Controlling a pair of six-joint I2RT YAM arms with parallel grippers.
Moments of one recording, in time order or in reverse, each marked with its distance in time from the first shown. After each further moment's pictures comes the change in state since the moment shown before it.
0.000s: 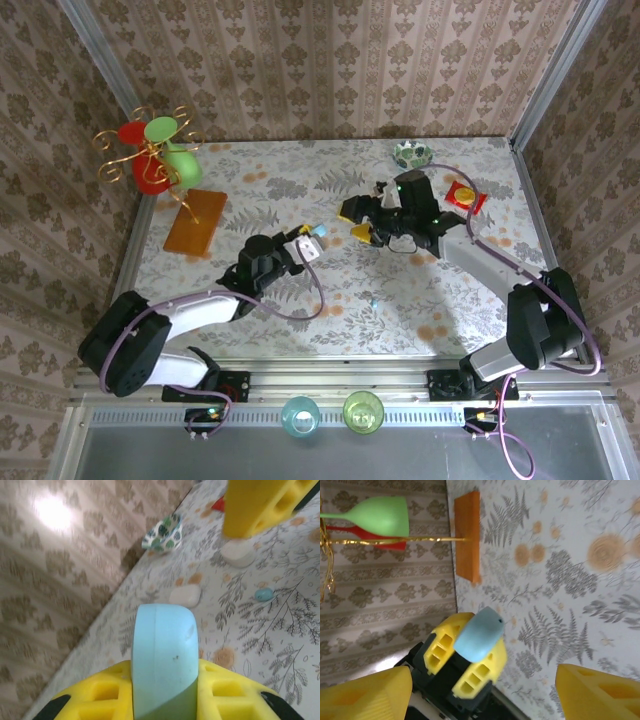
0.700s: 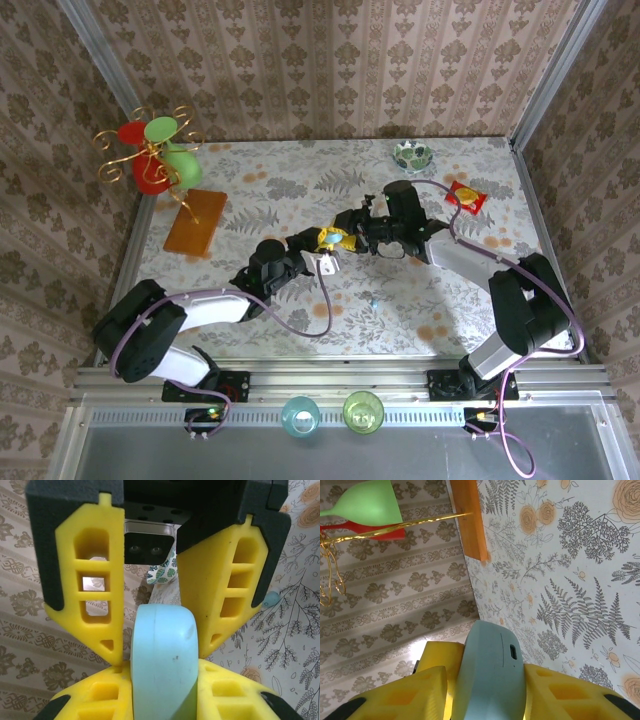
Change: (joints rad) left arm -0.075 0.082 0.018 0.118 -0.023 0.304; right arm 0.036 0.085 -0.056 0.171 -0.080 0.197
